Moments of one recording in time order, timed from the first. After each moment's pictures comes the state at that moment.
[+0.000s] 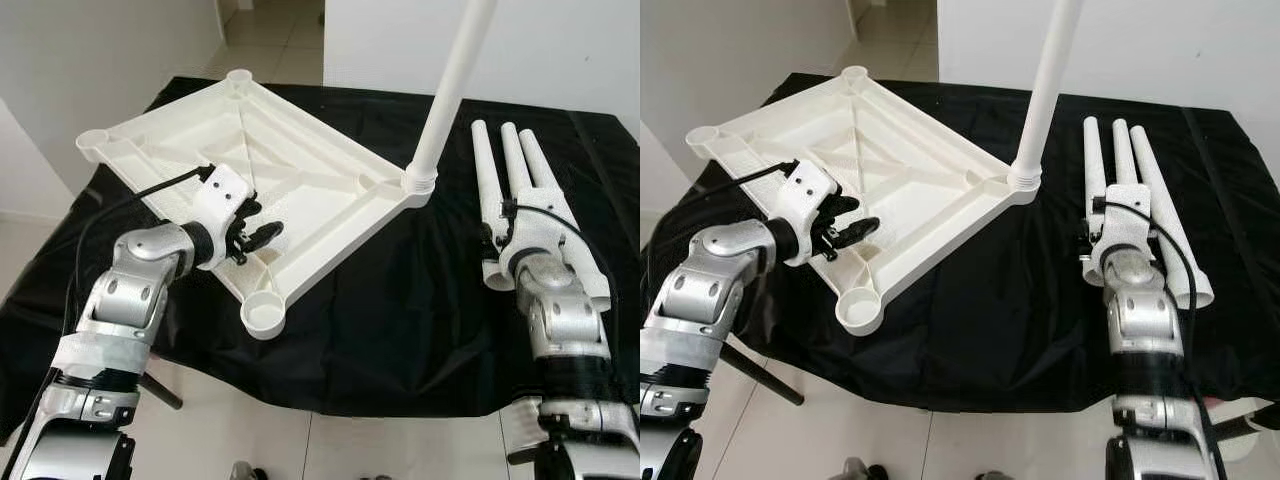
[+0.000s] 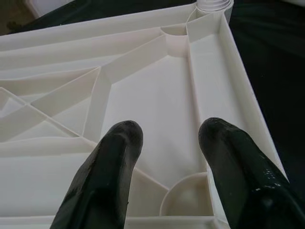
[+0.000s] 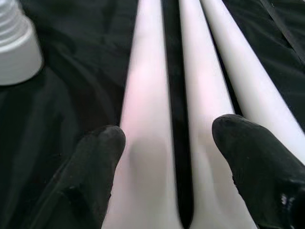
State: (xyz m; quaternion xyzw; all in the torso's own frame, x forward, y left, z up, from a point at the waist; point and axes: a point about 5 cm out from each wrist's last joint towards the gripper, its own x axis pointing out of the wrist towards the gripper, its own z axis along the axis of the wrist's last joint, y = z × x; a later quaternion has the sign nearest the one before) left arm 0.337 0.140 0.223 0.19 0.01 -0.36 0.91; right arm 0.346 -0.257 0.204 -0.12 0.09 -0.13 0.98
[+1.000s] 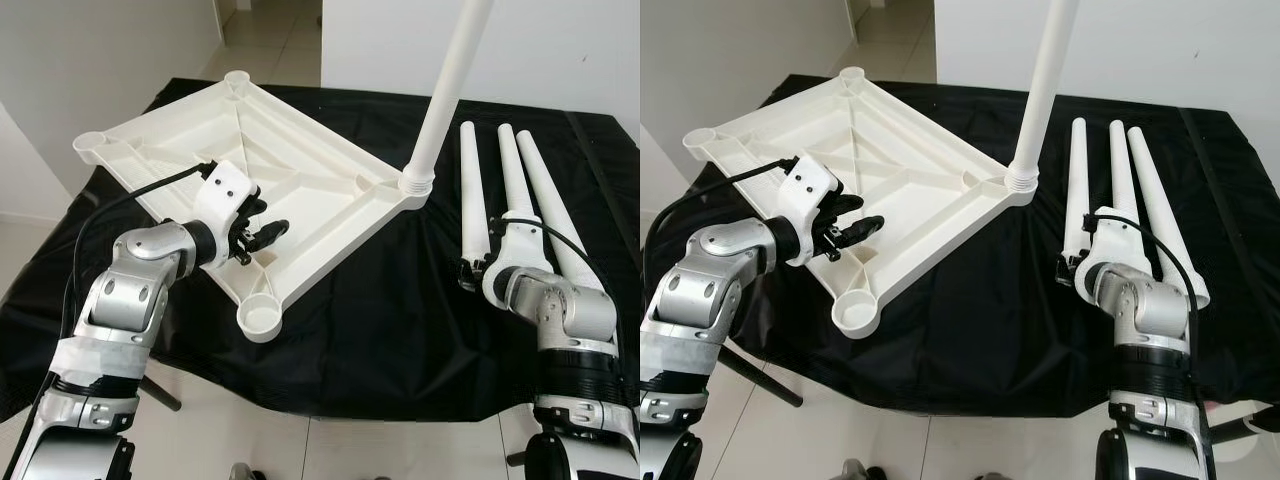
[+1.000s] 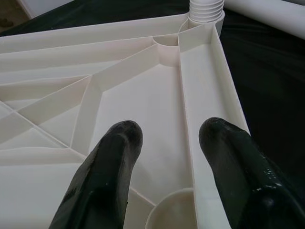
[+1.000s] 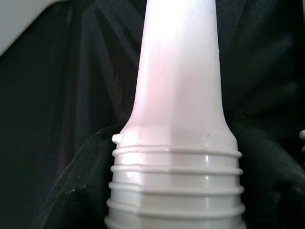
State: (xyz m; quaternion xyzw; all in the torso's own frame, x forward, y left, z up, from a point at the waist) left arm 0.330 0.136 0.227 0.17 0.02 -0.36 0.92; right arm 0.326 -0.229 0.171 0.04 0.24 -0.02 0.97
